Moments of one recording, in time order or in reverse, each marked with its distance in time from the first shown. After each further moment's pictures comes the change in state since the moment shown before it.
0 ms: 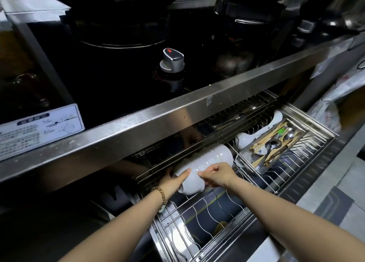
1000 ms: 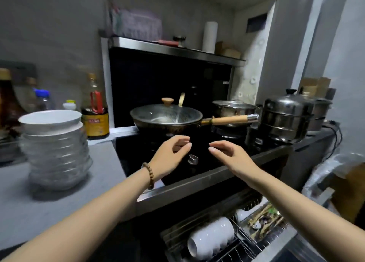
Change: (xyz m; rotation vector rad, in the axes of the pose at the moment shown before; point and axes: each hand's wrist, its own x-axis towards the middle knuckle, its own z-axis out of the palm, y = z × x) left_hand -0.320 0.190 -0.167 0.157 0.205 1.166; right_hand -0.297 -0.241 -0.033 -0.158 0.236 -0.978
